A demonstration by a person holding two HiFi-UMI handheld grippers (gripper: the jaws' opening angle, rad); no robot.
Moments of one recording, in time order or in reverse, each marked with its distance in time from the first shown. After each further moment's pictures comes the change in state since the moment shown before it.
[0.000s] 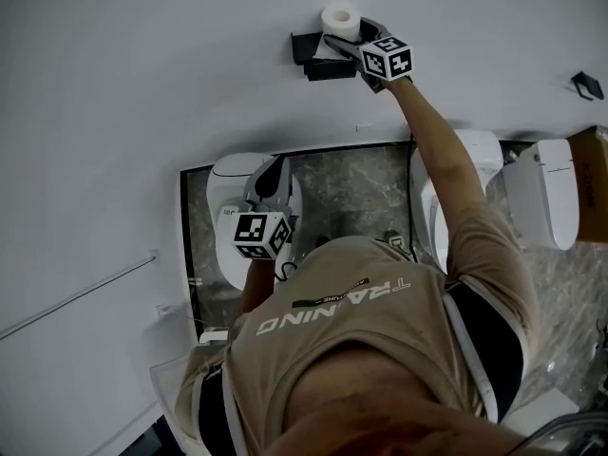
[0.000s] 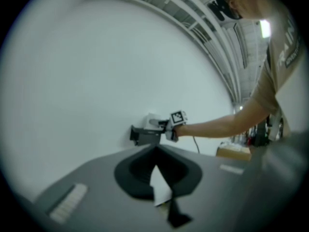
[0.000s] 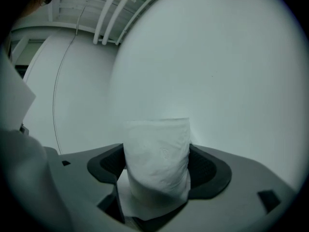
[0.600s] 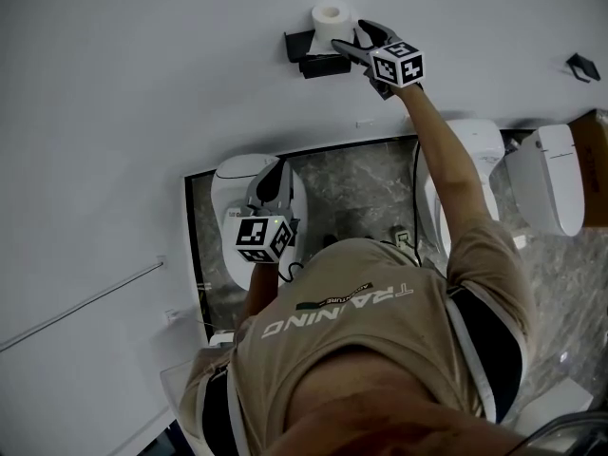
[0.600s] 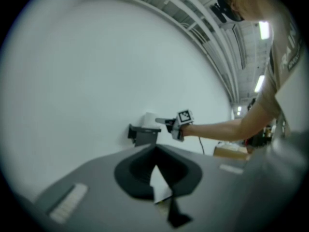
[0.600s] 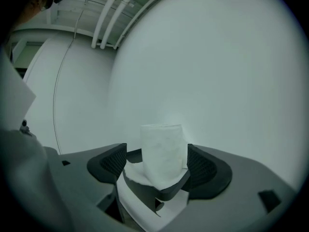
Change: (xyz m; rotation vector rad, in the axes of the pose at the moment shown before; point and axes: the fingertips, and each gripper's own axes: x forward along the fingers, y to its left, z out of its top) left arm -0.016 -0.008 -0.008 -0.008 0.010 -0.023; right arm -0.053 0.010 0.000 0.034 -0.009 -0.036
